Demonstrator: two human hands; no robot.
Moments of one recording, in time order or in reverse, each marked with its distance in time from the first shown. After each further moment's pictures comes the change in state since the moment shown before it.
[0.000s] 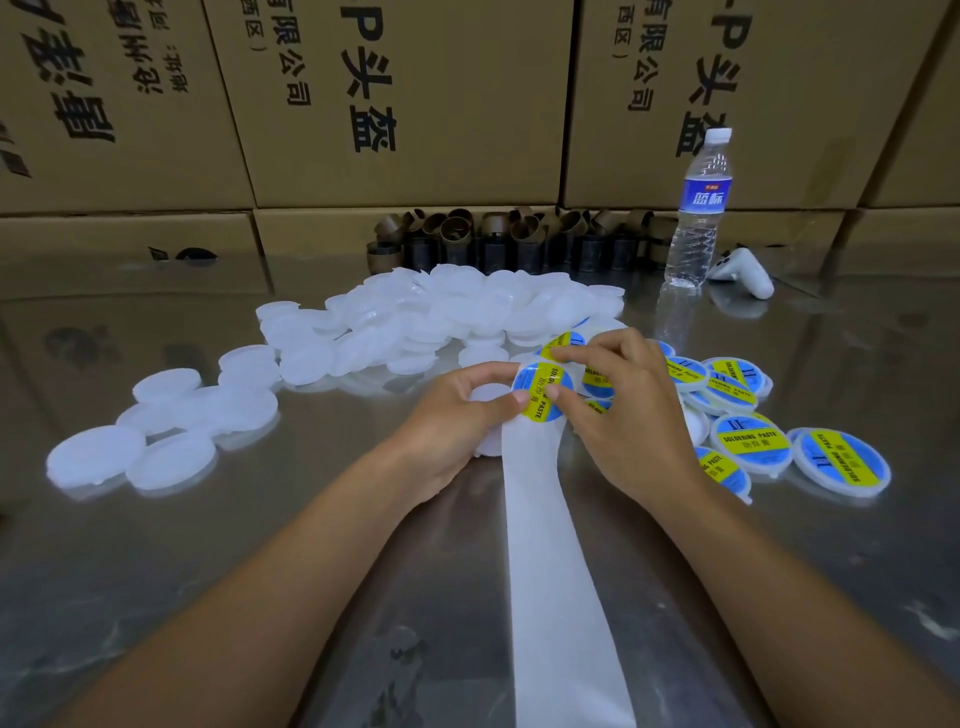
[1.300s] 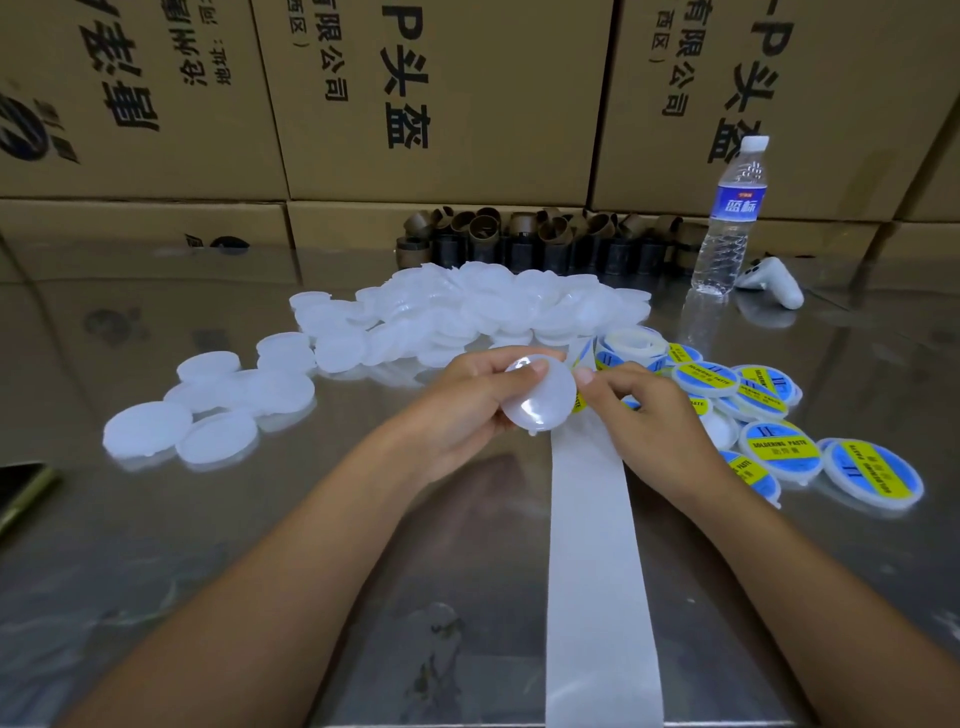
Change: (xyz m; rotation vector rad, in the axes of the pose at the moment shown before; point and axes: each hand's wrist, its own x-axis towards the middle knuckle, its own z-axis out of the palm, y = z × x) left_hand -0.004 0.010 -0.016 -0.158 -0.113 0.054; right_hand -0.003 -0.013 -0.003 0.303 -0.238 0.234
